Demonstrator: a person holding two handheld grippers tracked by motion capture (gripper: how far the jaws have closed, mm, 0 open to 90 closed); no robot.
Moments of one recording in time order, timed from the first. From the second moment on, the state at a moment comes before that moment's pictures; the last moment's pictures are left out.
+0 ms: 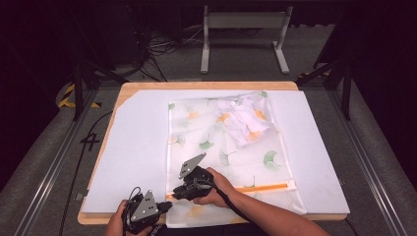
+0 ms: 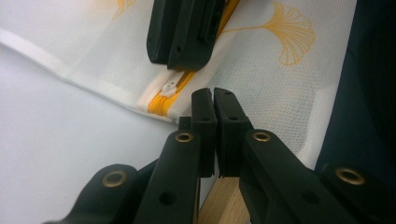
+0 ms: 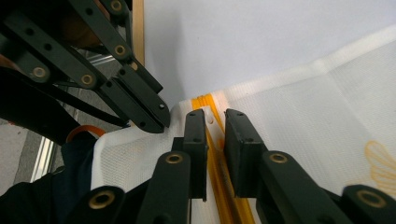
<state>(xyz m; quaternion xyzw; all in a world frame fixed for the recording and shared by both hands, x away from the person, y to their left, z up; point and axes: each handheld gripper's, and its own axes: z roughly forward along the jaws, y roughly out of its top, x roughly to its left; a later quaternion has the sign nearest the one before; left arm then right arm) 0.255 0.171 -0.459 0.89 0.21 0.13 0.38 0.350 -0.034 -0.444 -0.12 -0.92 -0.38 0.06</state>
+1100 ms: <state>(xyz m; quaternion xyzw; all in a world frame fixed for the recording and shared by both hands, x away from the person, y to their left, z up) 0.256 0.172 -0.460 0.89 0.21 0.12 0.39 0.352 -0.028 -0.445 -0.12 -0.92 -0.38 0.06</state>
